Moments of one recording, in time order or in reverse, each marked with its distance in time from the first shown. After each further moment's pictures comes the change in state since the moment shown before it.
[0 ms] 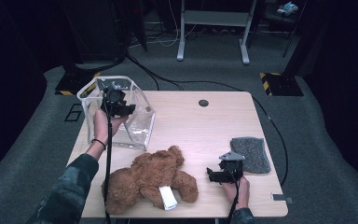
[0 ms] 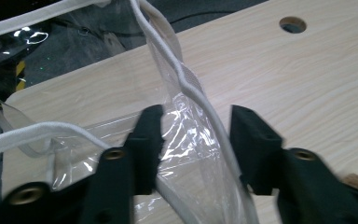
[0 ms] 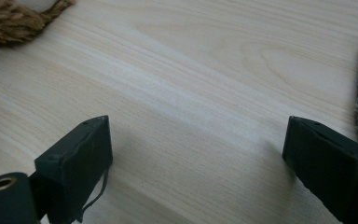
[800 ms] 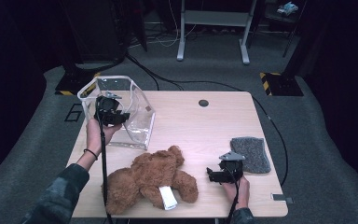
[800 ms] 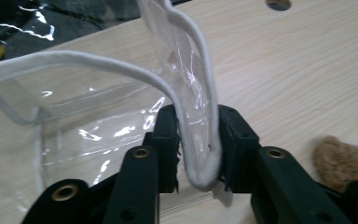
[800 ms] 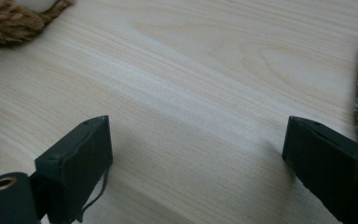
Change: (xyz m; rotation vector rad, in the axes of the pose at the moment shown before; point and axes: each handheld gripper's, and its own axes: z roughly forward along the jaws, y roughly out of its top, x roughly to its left) left arm 0.005 -0.025 -0.009 0.048 -0.039 -0.015; right arm 0.000 0.000 0.000 0.000 -0.002 0.002
